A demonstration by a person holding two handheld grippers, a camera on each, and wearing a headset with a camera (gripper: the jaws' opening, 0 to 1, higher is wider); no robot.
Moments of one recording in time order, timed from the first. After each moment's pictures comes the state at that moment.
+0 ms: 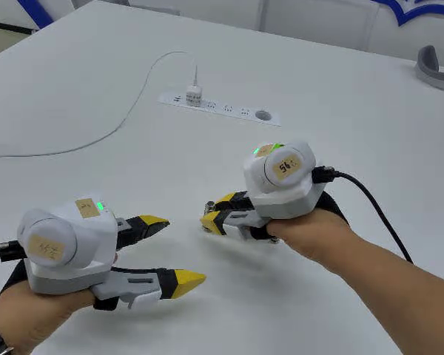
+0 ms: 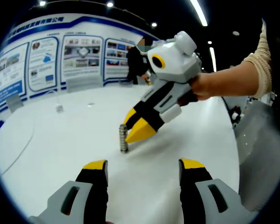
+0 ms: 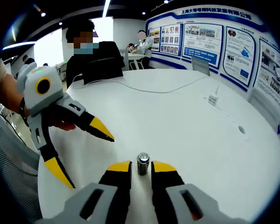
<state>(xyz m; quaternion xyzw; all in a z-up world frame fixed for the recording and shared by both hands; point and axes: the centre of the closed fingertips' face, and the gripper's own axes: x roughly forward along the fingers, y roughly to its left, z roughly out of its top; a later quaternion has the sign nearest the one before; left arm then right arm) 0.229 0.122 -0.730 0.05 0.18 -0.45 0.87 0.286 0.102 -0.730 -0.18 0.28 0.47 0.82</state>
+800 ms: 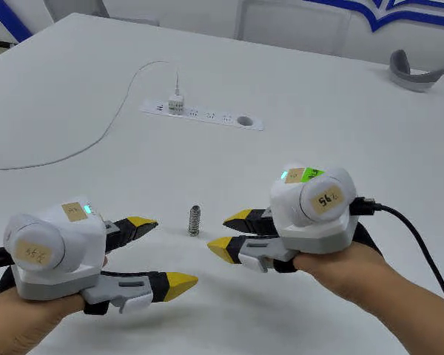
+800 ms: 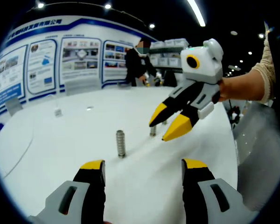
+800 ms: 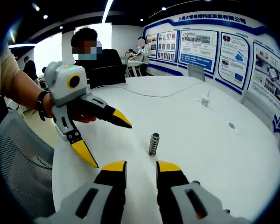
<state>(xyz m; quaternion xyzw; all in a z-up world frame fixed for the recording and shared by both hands) 0.228 0.117 -0.721 0.06 0.17 -0.46 0.87 0.236 0.068 -0.708 -0.17 0.25 0.46 0.83</state>
